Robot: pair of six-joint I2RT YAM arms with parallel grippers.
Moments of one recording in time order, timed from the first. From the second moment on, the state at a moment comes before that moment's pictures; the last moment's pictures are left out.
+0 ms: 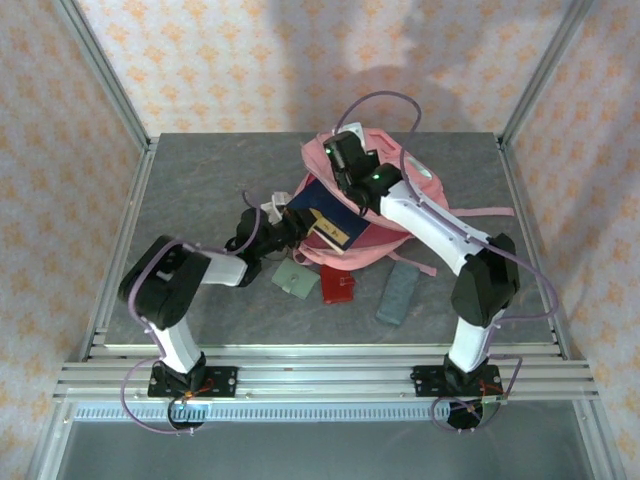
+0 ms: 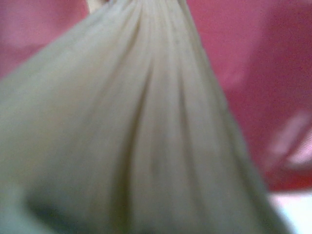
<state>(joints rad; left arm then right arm) -0.43 1.79 0.69 0.96 0.44 -1.41 0.66 1.78 1.68 -0.59 0.60 0.15</state>
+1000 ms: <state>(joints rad) -0.58 2.39 1.52 0.74 0.33 -1.43 0.62 1.75 1.66 -0.58 0.47 0.20</state>
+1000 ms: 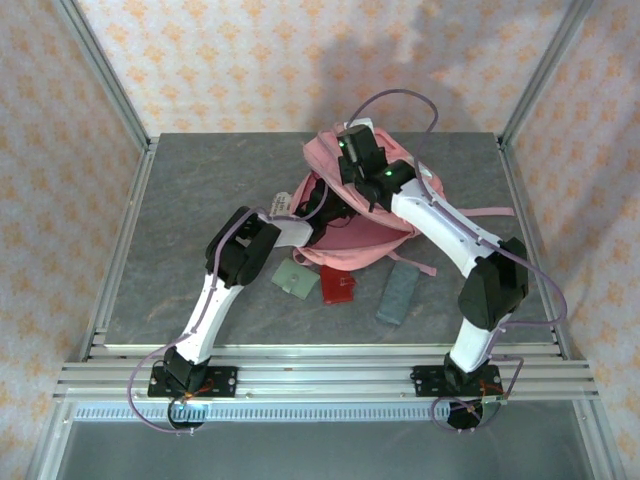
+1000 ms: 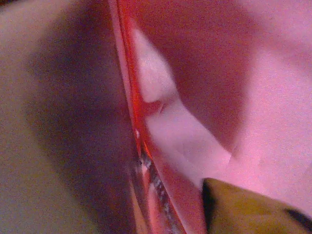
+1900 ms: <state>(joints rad) -0.57 1.44 0.53 0.75 0.30 -1.34 0.61 1.67 1.46 -0.45 0.32 0.34</state>
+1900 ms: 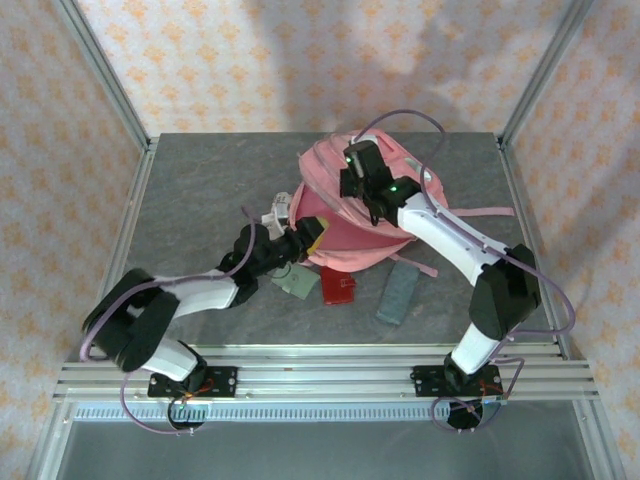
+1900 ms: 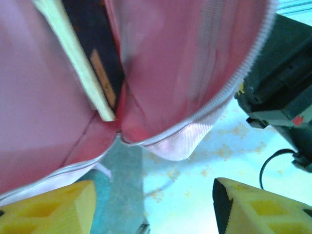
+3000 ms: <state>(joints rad) -0.69 1.50 0.64 0.19 -0.03 -1.02 -0.04 1.33 0.75 -0.30 -0.04 0.74</state>
